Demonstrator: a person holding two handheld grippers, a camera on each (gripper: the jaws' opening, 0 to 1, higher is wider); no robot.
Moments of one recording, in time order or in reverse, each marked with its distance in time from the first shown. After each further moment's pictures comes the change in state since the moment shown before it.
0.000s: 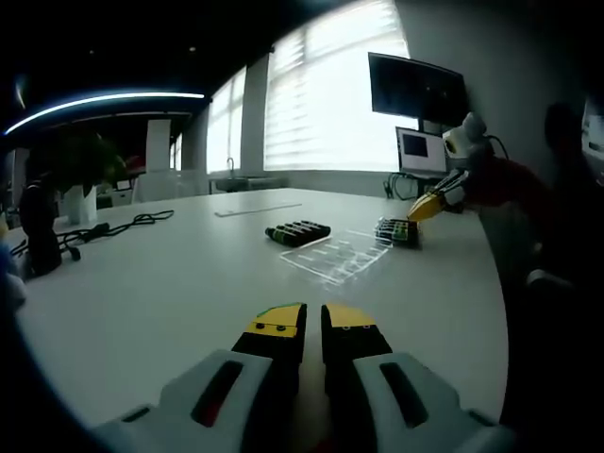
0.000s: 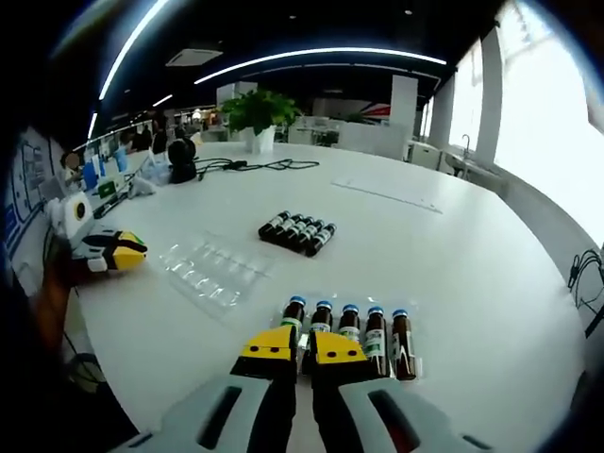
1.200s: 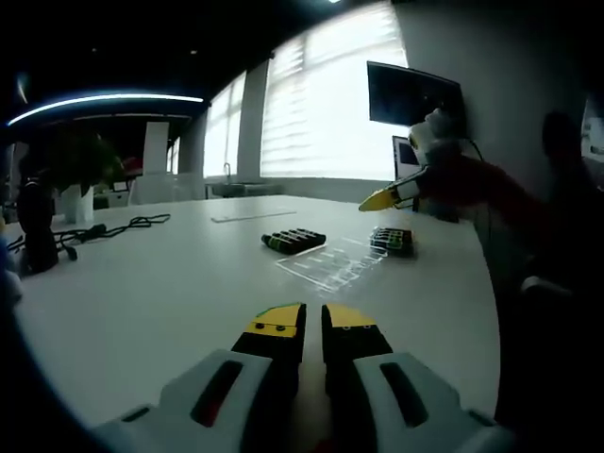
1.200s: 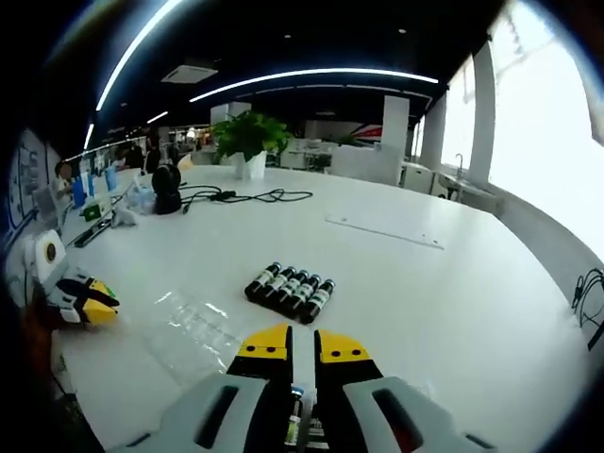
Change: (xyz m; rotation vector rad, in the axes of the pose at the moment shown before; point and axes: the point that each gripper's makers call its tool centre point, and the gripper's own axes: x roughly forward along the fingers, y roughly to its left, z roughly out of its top) left arm -0.002 -0.003 0.006 -0.018 -0.037 -0.024; right arm 0.054 -0.004 0.062 0.016 -0.102 -0.040
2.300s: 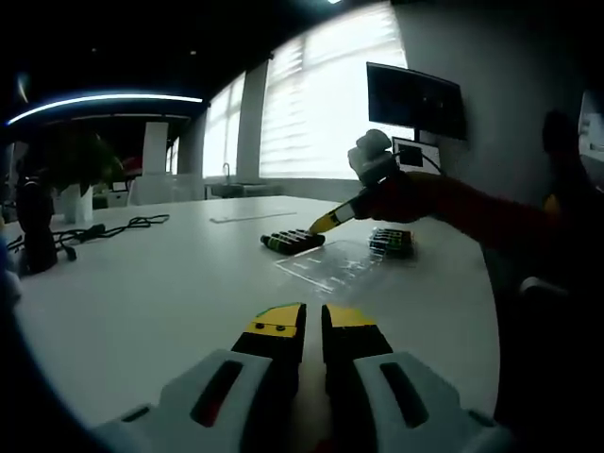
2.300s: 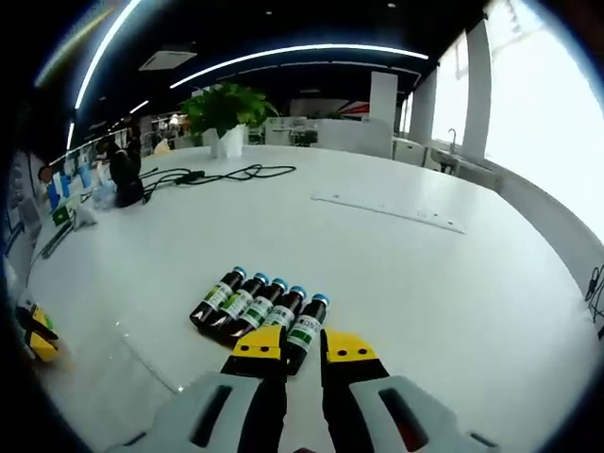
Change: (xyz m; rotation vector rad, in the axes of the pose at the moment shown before) left arm 0.000 0.000 0.000 -0.003 -0.003 -0.003; right arm 0.097 -0.012 -0.008 0.037 0.110 -0.042
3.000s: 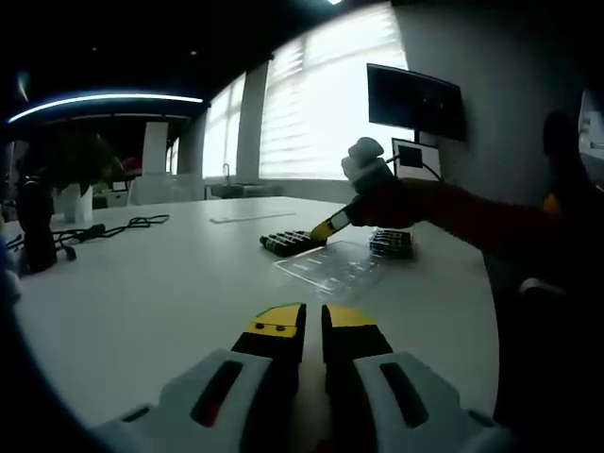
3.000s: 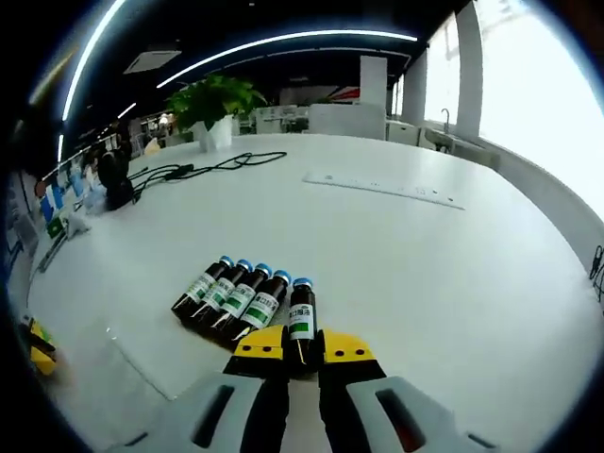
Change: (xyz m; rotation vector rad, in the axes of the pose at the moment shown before) left arm 0.000 0.000 0.001 -0.003 -0.003 -0.001; right arm 0.009 -0.006 -0.015 0.070 0.063 -0.015
